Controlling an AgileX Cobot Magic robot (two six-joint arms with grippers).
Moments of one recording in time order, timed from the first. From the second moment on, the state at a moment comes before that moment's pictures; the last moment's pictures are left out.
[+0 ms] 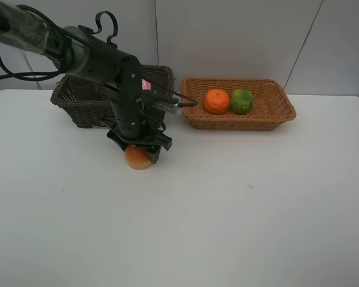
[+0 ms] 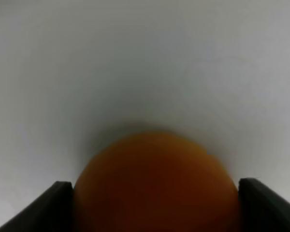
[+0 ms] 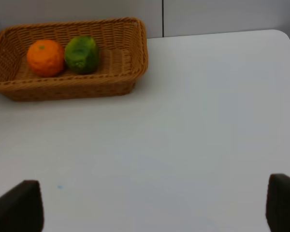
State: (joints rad) left arm -0.56 2.18 -1.40 0.08 0.66 -0.20; right arm -0.01 0.00 -0.52 -0.06 1.06 0.09
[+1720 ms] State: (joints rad) left arm -0.63 2.22 -1.93 0.02 0.63 -0.20; right arm -0.01 0.00 -0.52 -0.06 1.06 0.09
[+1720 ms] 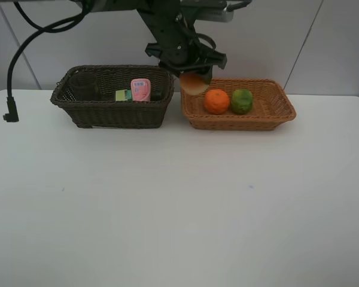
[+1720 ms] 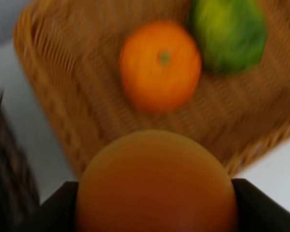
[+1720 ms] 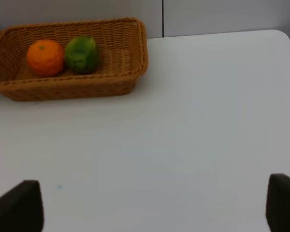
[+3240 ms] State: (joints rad) left arm -0.63 2.42 -1.93 0.00 0.32 -0.20; right arm -0.01 0.00 -0.52 -0.06 1.06 0.09
